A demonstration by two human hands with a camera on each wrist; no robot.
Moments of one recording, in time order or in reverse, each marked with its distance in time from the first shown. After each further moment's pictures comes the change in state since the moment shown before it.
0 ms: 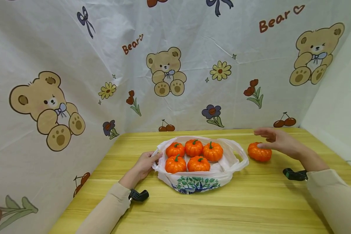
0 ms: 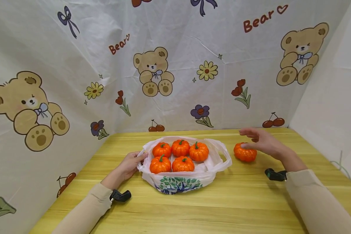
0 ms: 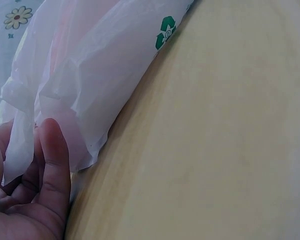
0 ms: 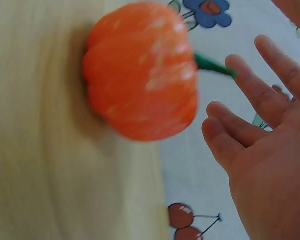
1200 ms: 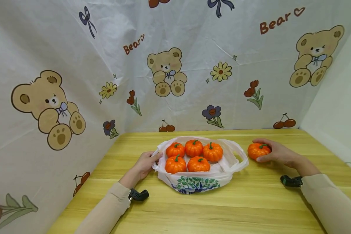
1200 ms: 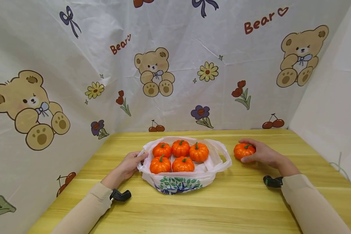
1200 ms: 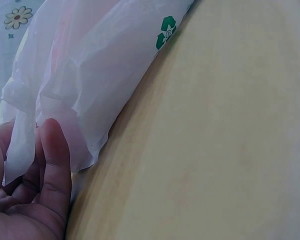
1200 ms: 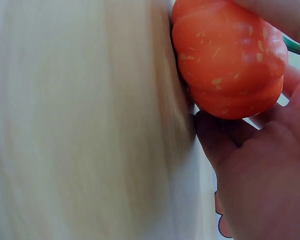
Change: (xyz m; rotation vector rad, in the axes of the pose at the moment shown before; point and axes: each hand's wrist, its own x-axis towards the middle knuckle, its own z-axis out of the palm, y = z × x) left_hand 0.001 -0.001 -0.001 0.018 0.004 0.005; right_hand 0.002 0.045 0.027 0.030 -0.098 0.126
